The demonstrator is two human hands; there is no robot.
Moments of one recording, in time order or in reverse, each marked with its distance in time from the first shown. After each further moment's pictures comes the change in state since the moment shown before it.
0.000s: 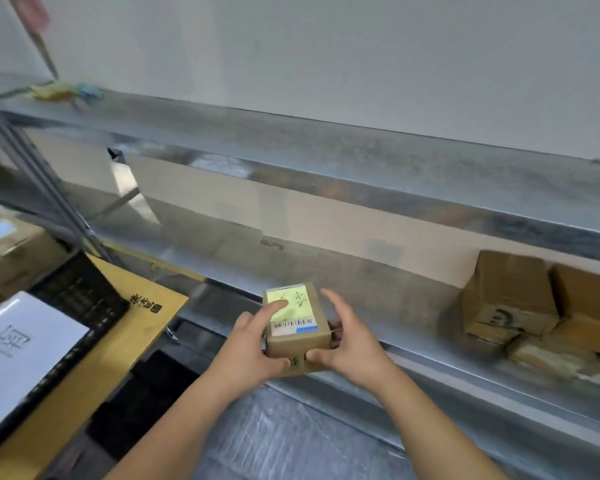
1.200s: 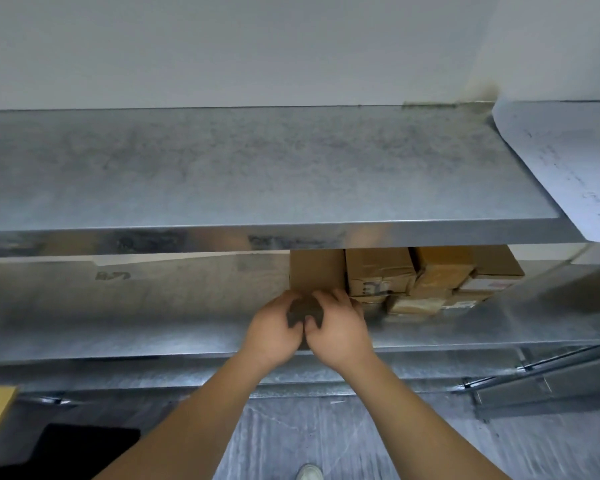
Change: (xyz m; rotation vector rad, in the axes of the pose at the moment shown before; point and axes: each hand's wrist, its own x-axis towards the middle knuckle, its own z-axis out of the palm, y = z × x) left_hand 0.162 0.113 0.224 0.197 -0.241 0.310; right_hand 0.002 0.100 -0.159 -0.606 0.430 0.352
